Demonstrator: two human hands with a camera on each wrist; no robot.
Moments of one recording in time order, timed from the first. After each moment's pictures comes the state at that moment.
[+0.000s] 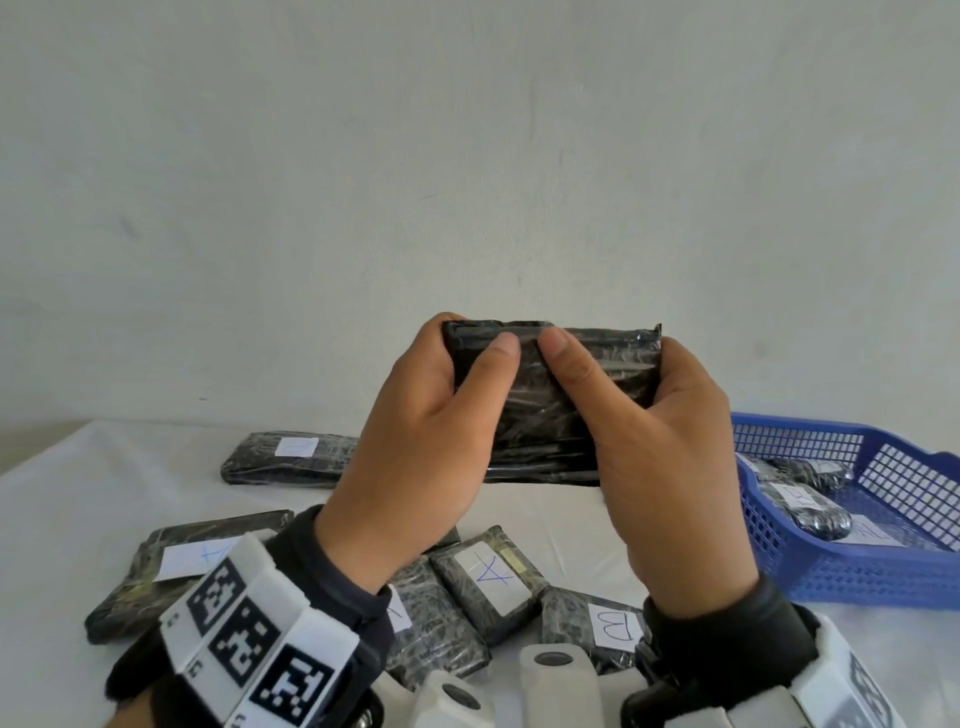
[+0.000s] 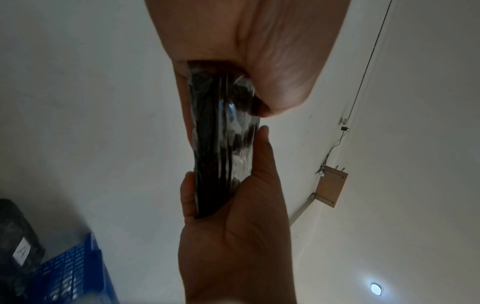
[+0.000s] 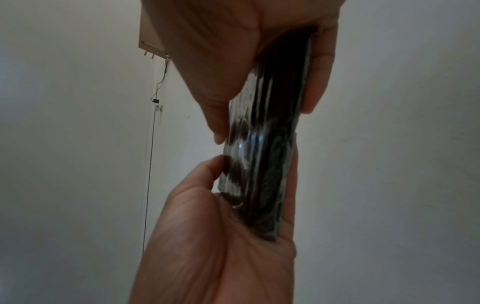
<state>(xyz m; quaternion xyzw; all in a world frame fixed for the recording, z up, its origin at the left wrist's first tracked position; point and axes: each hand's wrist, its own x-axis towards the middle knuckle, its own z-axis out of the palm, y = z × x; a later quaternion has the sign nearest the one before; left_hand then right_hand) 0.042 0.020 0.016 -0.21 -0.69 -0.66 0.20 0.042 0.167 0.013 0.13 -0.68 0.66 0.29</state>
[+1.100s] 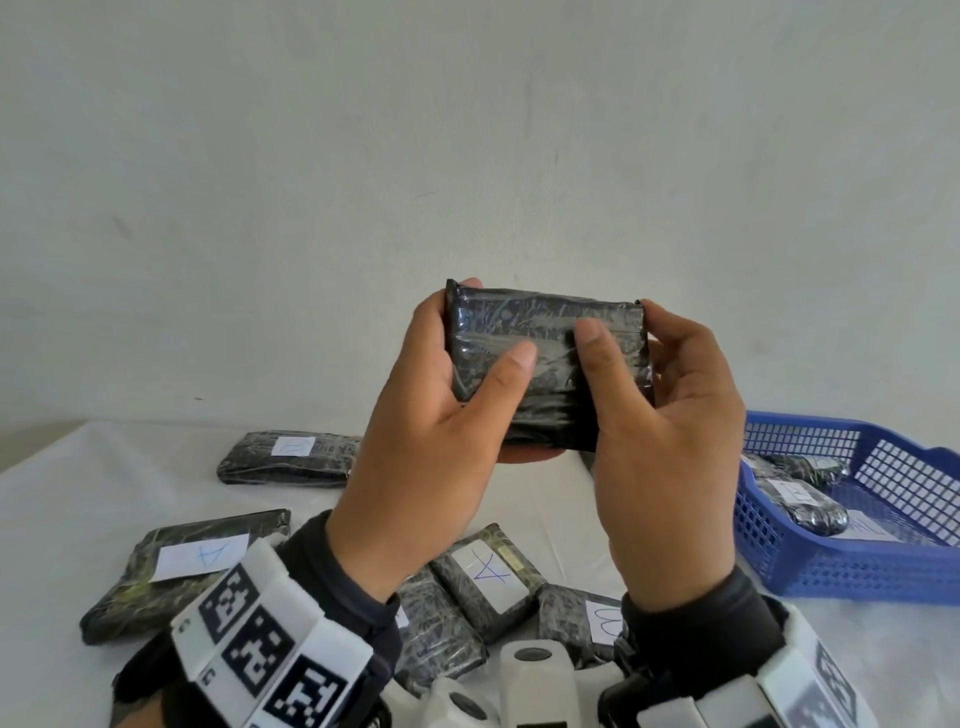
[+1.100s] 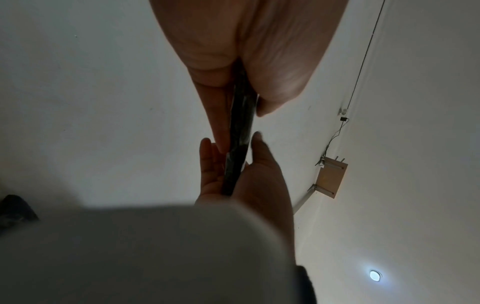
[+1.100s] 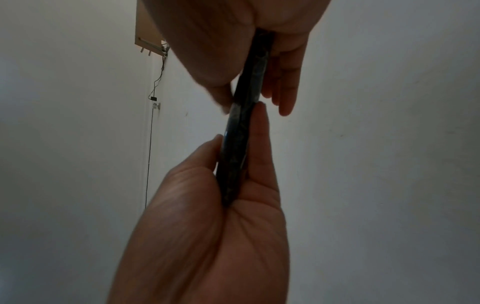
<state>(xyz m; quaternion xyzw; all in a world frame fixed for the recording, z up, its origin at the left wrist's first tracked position) 0.040 0.025 0.008 -0.26 -0.62 -0.71 0.19 0.037 0.162 0.009 0.12 -0.61 0.69 0.37</state>
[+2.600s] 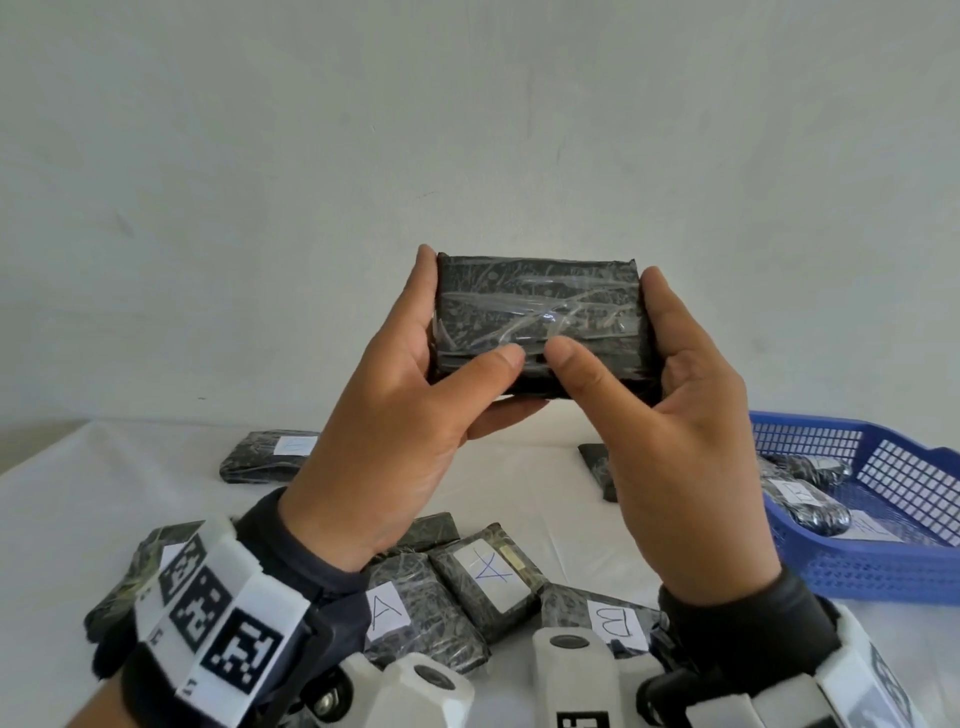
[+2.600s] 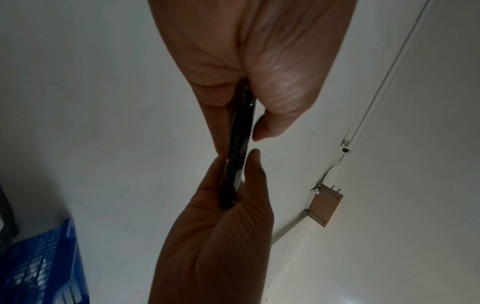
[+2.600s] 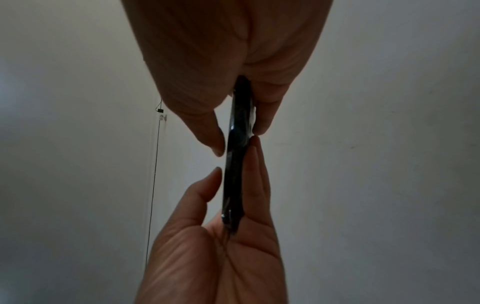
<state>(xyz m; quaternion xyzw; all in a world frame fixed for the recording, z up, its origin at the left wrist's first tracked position) 0.035 0.013 0.018 -0.26 -0.56 -0.78 0.12 0.042 0.176 0.017 0.23 -0.67 0.64 0.31</state>
